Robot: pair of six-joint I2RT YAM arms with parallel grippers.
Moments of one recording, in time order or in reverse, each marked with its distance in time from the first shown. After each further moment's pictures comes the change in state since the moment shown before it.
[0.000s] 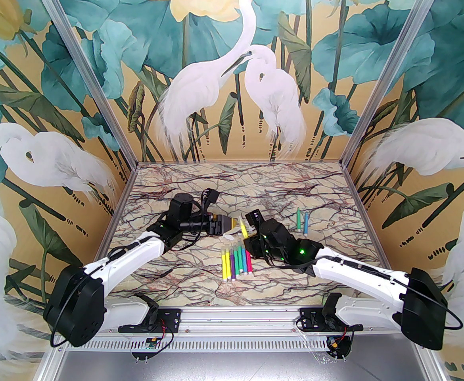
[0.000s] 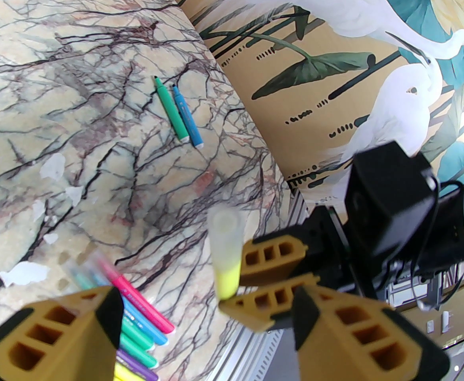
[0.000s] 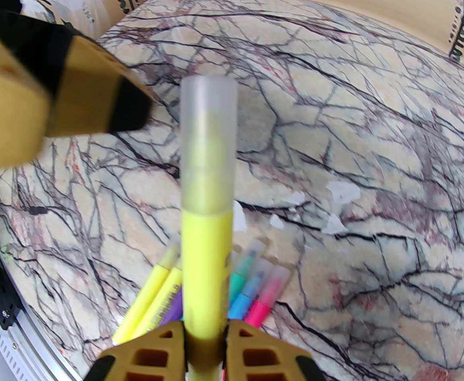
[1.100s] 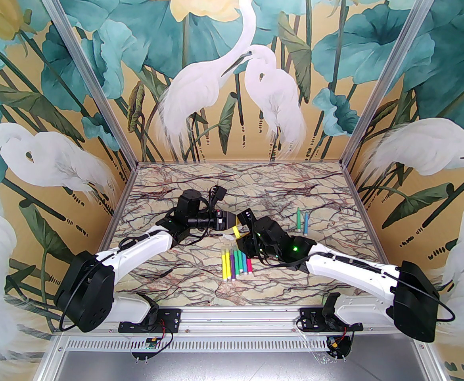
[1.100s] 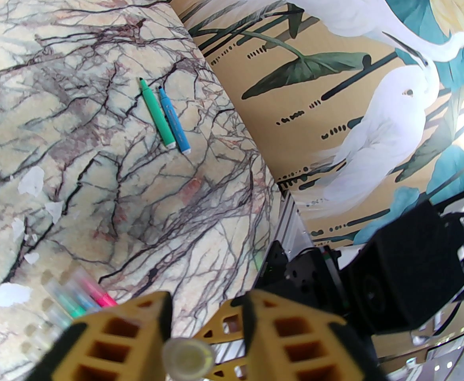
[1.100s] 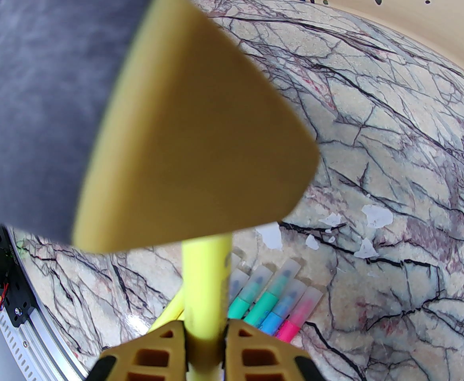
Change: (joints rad) left arm -0.035 0.087 0.052 0.053 0.003 -0.049; right arm 0.021 0.063 0.040 0.041 -0.048 -0.031
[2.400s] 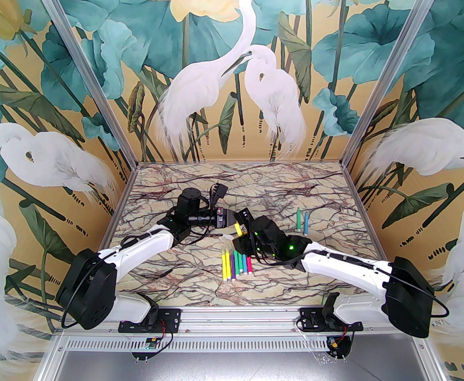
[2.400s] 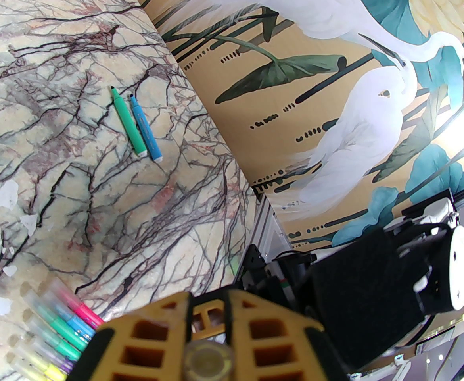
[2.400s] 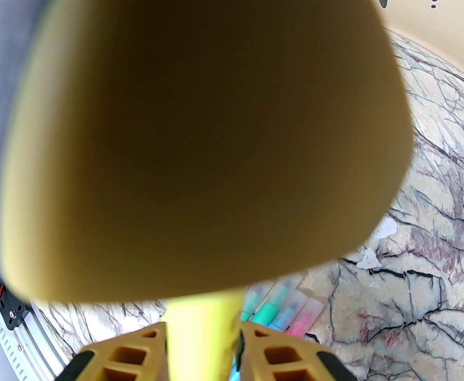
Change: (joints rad) left arm 0.000 0.015 0.006 0.084 0.064 -0.063; right arm 0.000 0.046 0.007 0.037 -0.001 -0.018
